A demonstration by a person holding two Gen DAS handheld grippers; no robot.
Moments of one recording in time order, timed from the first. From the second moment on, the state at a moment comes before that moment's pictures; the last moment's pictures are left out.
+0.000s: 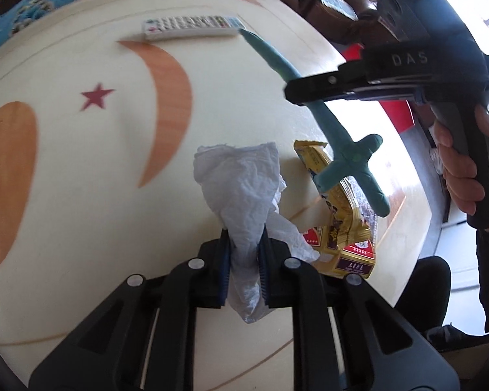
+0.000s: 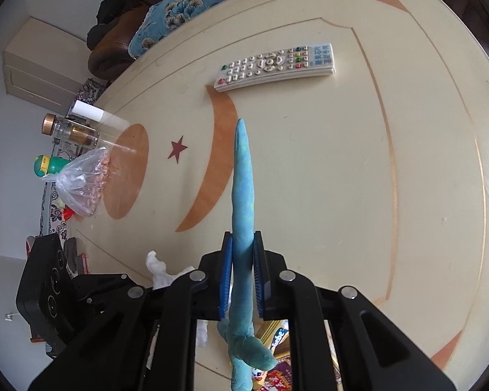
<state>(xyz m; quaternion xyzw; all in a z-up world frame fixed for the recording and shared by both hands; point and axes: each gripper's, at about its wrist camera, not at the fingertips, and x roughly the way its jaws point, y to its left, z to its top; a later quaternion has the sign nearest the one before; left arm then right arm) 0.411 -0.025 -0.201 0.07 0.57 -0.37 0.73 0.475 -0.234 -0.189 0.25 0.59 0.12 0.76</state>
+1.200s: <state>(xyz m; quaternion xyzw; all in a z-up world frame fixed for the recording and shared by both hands) 0.156 -0.004 -0.018 0.18 0.43 -0.38 0.80 0.168 -0.198 -0.012 0.13 0.51 0.15 0.83</state>
